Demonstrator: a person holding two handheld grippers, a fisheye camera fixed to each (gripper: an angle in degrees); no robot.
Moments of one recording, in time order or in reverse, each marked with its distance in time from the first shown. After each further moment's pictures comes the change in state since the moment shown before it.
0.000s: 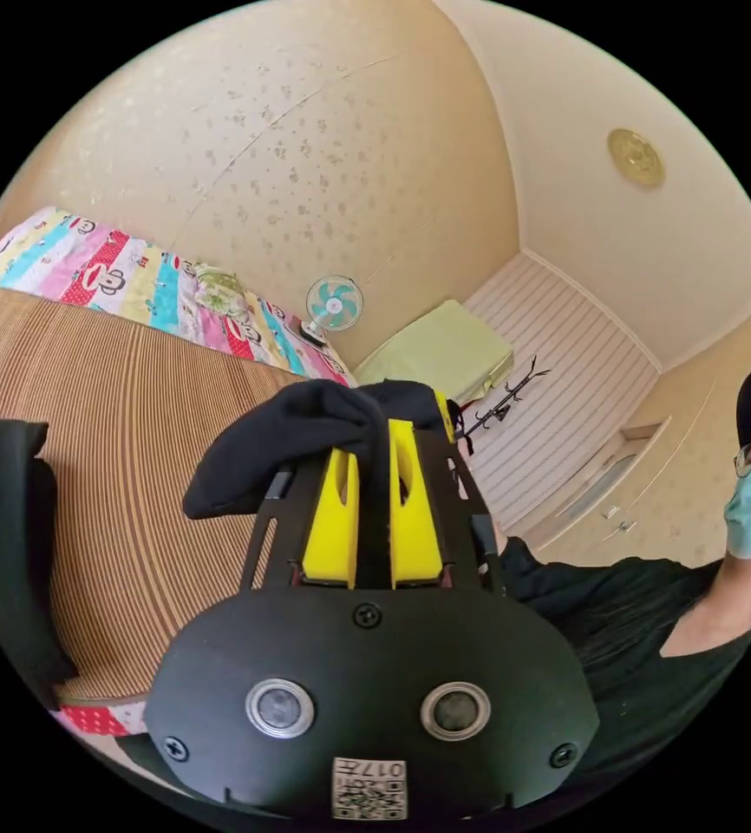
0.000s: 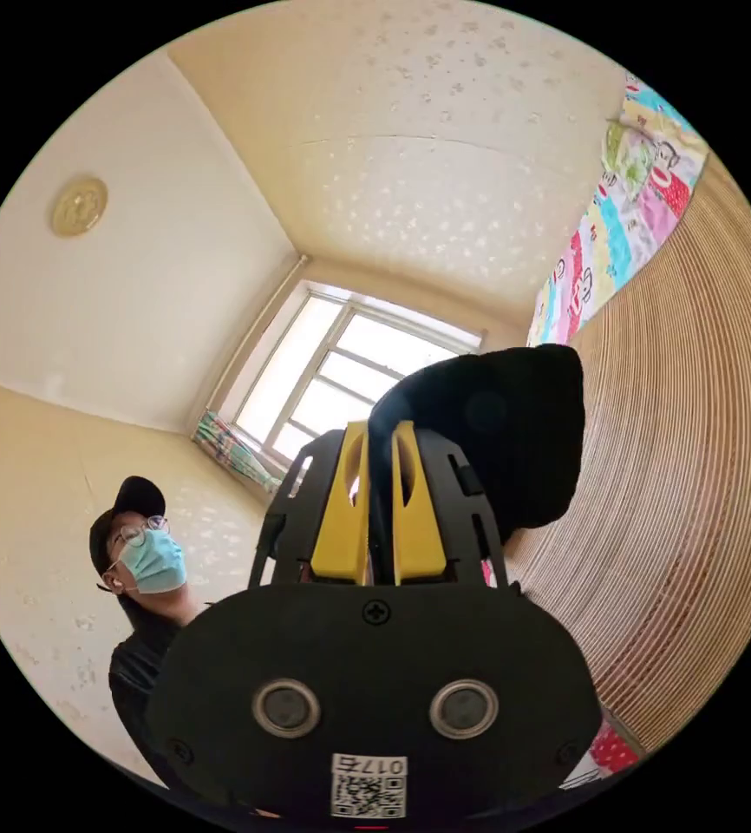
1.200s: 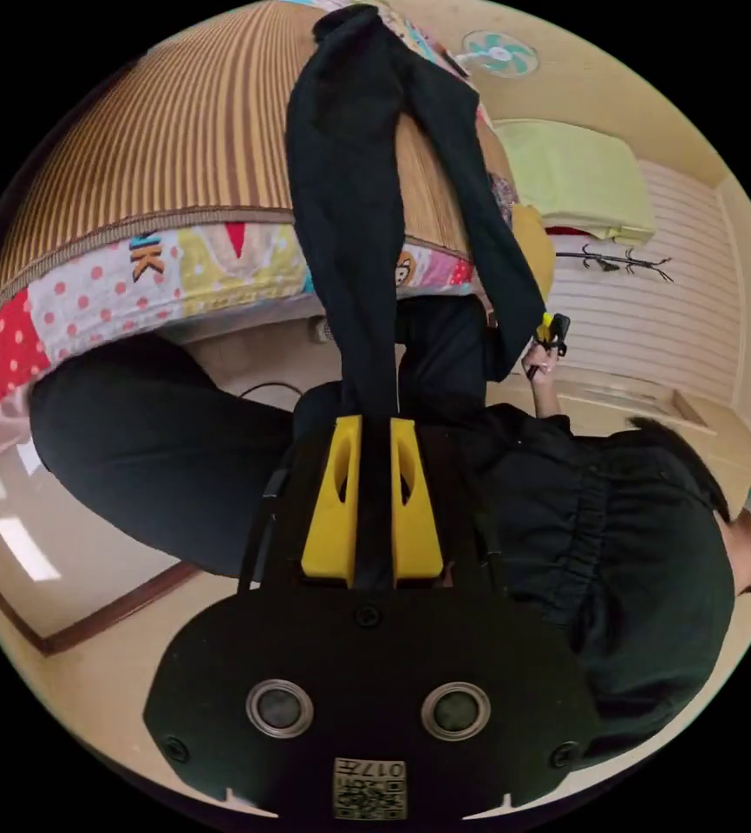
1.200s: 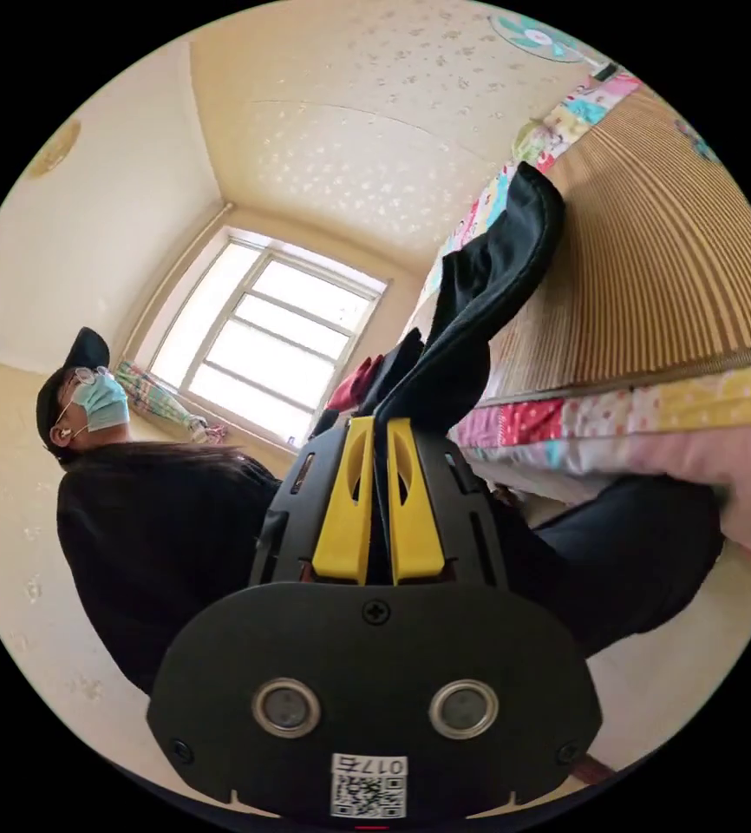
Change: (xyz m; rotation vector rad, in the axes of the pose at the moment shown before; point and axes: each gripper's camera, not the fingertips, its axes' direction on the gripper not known) left arm -0.088 0.258 -0.041 -0.885 -0.080 -0.427; right arm -0.010 0.304 -0.249 -0.166 0.367 0.108
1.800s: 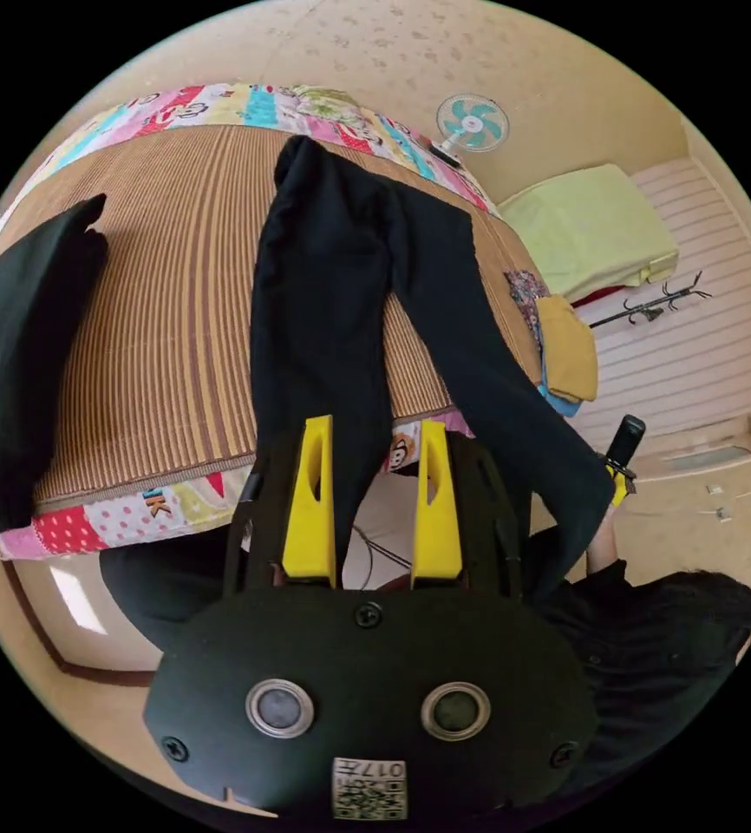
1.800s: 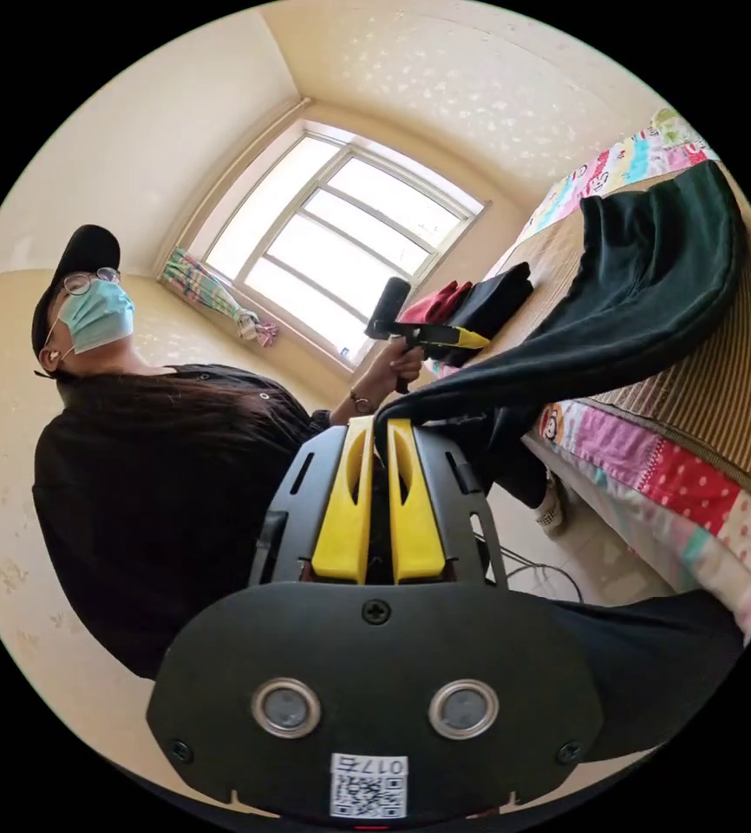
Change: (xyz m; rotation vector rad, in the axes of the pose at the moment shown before) left arm 0.109 -0.128 -0.011 0.388 -0.314 0.053; right arm -0.139 0.013 0.146 -0.286 -0.189 -0.328
